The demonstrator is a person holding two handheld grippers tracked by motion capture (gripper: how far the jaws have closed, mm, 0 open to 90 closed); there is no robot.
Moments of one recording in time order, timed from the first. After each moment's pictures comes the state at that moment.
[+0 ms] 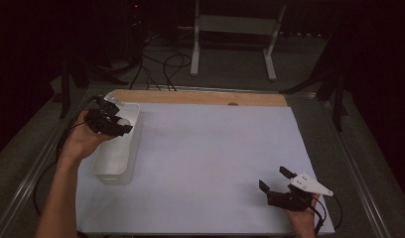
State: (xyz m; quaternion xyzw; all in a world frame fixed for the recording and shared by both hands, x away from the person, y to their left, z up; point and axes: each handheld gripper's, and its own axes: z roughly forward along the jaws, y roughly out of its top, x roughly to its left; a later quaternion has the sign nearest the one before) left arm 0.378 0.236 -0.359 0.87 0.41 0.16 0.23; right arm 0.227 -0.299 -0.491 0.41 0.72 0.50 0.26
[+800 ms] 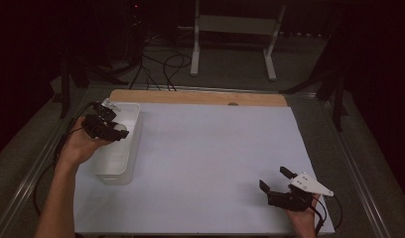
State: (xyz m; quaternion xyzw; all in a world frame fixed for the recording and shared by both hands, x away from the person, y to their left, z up) left arm 0.375 0.246 -0.376 0.86 0.43 0.15 0.22; right arm 0.227 -0.300 -0.491 0.41 0.72 0.50 0.26
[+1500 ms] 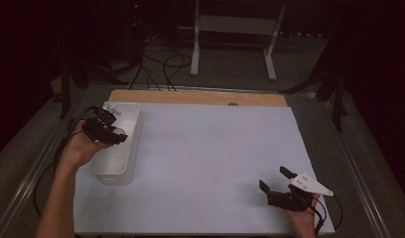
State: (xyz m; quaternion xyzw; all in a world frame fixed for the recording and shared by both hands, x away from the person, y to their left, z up) left arm 0.376 0.249 -0.390 0.87 0.43 0.15 0.20; right arm 0.227 -0.299 -0.491 0.41 0.72 0.50 0.26
